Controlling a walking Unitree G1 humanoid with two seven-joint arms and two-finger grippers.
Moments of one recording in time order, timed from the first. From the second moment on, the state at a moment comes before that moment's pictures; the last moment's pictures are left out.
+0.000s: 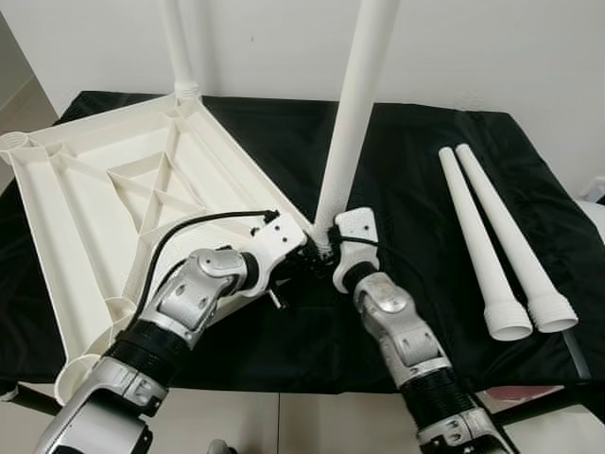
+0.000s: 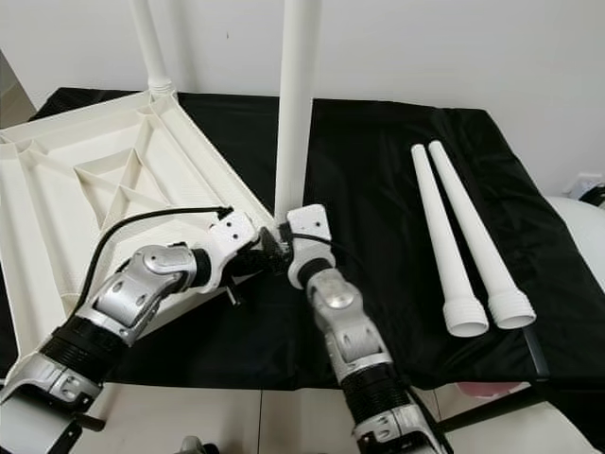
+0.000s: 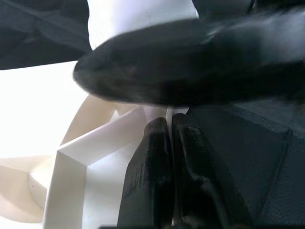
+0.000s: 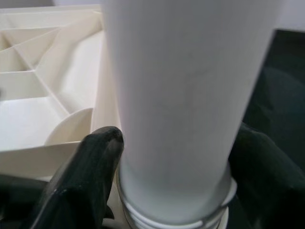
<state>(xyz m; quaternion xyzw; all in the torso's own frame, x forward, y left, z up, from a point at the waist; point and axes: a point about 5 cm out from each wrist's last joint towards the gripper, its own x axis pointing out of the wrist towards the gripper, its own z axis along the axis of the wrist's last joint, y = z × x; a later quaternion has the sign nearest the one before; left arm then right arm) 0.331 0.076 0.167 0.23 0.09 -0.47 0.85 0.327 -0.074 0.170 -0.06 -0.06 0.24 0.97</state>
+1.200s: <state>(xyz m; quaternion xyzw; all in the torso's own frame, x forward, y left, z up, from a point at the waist) 0.263 0.134 0.160 0.28 0.11 -0.58 0.76 0.293 -0.066 0.193 -0.15 -0.07 0.56 0.81</state>
